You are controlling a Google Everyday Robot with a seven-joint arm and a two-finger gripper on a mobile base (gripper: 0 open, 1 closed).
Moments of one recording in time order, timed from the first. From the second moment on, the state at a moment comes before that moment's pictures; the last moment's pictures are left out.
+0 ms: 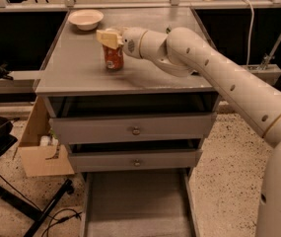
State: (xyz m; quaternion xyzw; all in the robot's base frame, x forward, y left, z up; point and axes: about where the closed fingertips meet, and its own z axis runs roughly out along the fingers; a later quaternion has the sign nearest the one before) arm 0.769 0.101 0.915 -0.28 0.67 0.39 0.57
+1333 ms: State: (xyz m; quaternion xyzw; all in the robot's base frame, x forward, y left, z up) arm 0.769 0.094 0.947 -0.30 0.65 0.40 0.57
